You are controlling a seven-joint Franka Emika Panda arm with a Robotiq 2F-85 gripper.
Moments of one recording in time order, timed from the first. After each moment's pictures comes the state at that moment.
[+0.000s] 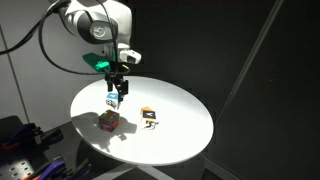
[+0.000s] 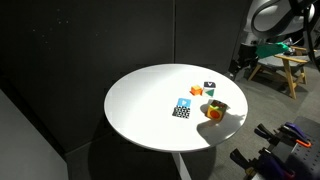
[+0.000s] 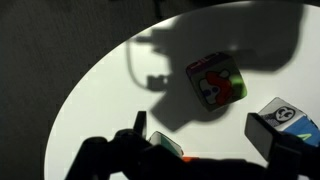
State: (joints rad) arm -0.10 -0.10 -0.09 -2.53 -0.02 2.43 0.04
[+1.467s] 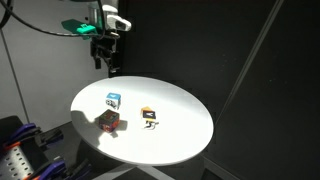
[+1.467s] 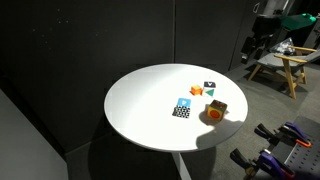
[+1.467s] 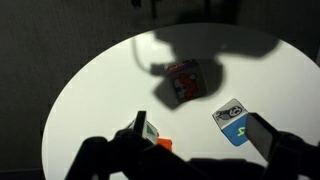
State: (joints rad) arm -0.07 -0.42 -0.08 -2.55 -0.02 2.18 -0.03
